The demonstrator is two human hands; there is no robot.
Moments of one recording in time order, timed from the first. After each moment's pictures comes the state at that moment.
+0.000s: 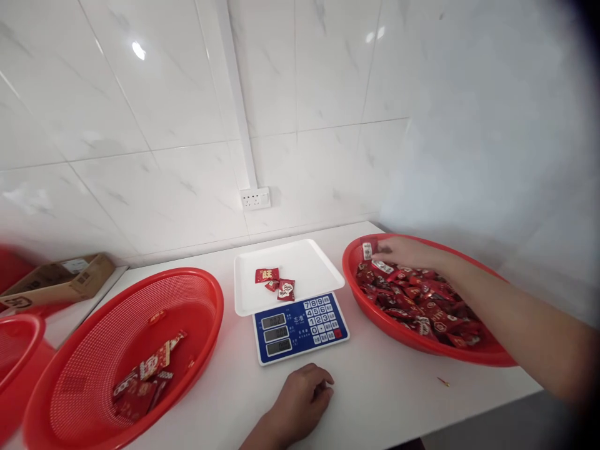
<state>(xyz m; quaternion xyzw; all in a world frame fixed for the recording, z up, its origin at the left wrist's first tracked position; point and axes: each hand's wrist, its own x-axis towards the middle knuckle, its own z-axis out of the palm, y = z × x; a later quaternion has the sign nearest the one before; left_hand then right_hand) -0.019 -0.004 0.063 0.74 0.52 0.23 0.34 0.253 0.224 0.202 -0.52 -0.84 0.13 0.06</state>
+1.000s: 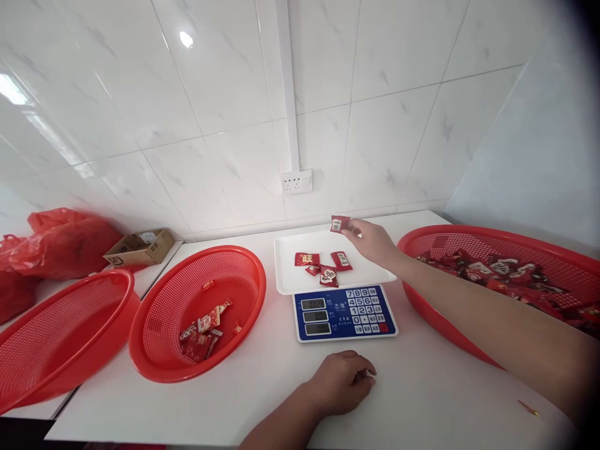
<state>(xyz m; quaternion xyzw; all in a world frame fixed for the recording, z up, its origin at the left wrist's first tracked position) -0.024 -0.007 0.063 0.76 0.51 0.22 0.34 0.081 0.196 0.197 -0.49 -0.81 0.16 0.29</state>
